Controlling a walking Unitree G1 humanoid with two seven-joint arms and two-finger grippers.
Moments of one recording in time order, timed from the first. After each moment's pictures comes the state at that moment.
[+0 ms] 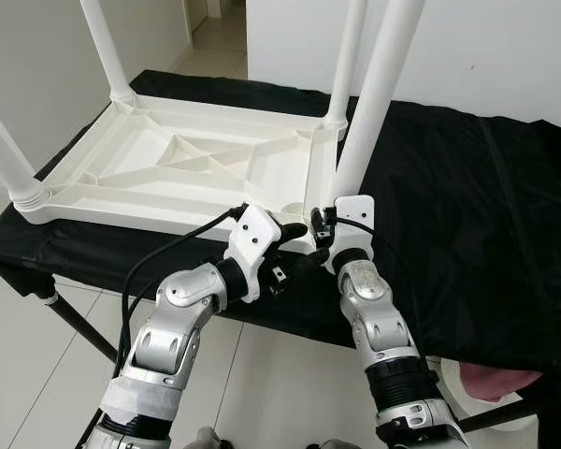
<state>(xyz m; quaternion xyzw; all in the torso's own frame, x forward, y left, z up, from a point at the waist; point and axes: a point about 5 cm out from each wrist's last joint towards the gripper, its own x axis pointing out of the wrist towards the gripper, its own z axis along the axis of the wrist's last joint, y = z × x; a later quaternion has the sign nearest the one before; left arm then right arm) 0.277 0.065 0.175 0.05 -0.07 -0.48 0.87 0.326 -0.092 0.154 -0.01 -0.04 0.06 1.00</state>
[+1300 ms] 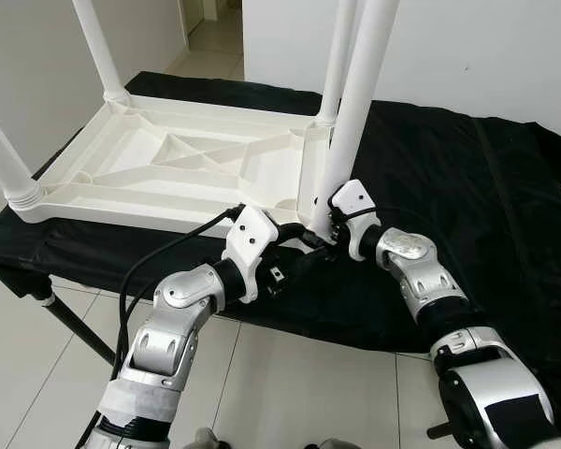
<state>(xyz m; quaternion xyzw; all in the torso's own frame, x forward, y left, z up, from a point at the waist) 0.276 0.068 0.176 0.05 -0.07 -0.47 0.88 0.364 -0.118 0.149 -0.17 0.02 0.41 0.90</state>
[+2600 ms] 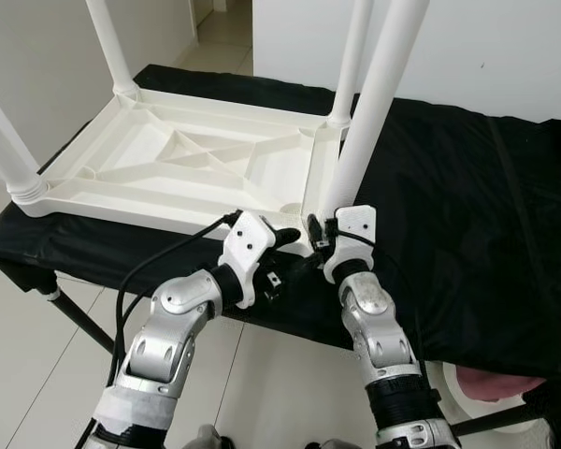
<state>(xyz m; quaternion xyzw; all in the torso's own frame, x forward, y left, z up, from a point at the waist) 0.272 0.069 0.170 0.05 -0.06 -0.48 0.88 0.313 -0.094 0.144 -0.01 -0.05 0.07 1.00</state>
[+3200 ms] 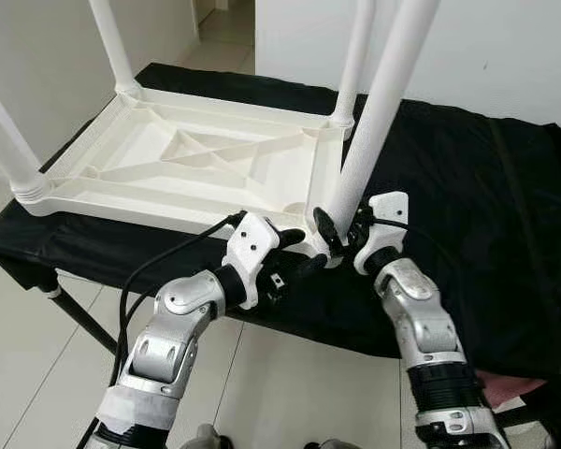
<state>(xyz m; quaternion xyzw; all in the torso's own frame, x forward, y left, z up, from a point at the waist) 0.271 0.067 0.171 0.05 -0.06 -0.48 0.87 0.320 -0.139 0.156 -0.03 -0.04 0.22 0.97</state>
